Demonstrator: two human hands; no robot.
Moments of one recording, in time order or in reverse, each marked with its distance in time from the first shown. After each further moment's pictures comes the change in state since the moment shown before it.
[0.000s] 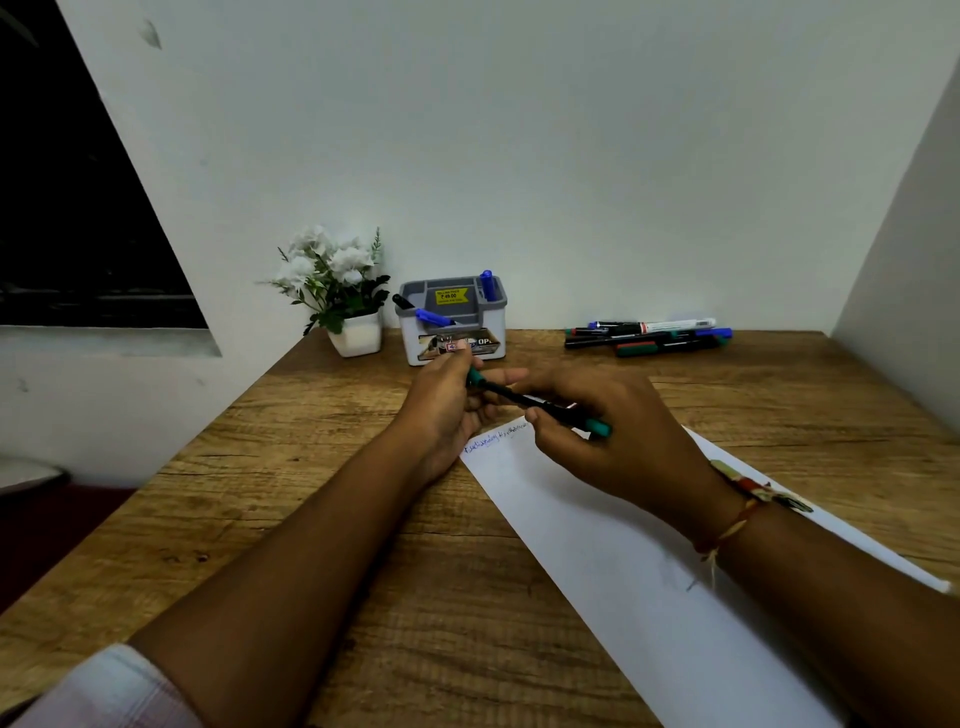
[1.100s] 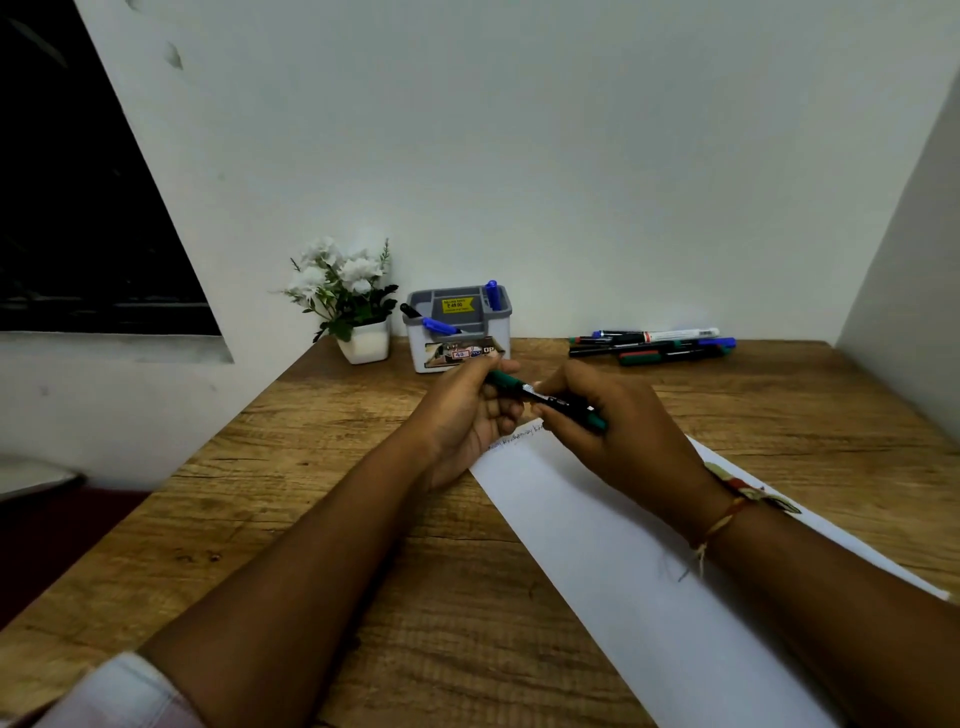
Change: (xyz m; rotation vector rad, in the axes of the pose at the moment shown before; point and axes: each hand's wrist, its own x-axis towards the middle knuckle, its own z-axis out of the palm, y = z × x) left_hand -0.007 0.000 -0.001 0.034 -0.153 -0.011; right_hand 0.000 0.016 0.003 -0.042 -0.002 0.107
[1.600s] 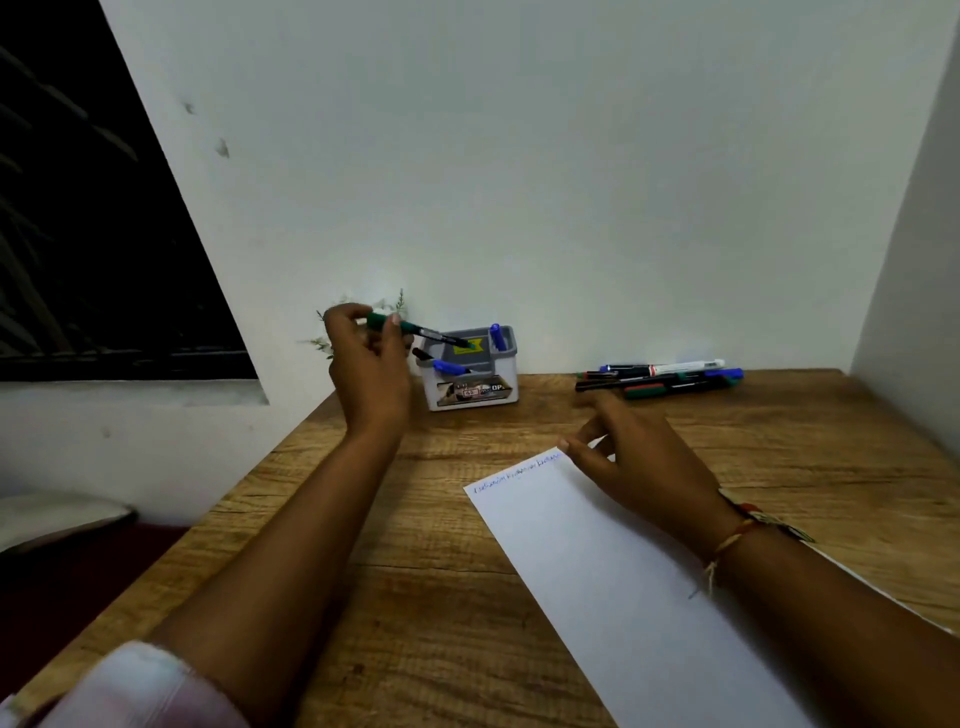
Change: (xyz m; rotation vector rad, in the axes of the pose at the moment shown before) left_hand 0.013 0.061 -0.034 0.464 0.784 0.788; right_hand -0.002 0.013 -0.019 -0.066 -0.116 0.347
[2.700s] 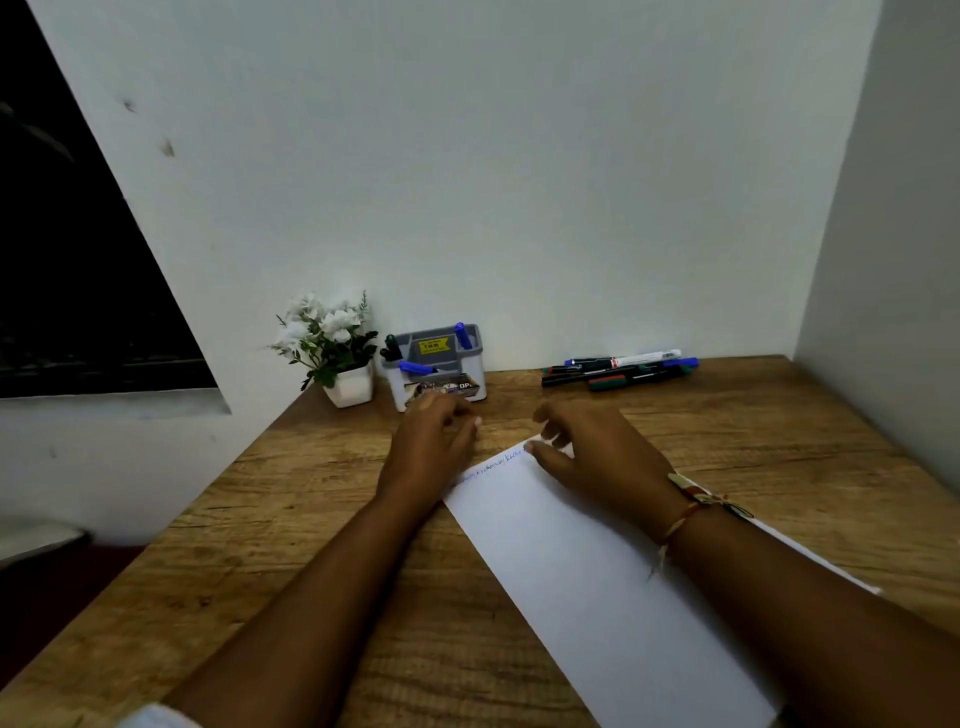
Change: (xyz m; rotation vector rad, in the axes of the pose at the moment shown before) left_hand -0.069 -0.045 0.021 0.454 -0.624 0.302; right_hand 0.001 0.000 0.000 -0.133 -0.100 0.020
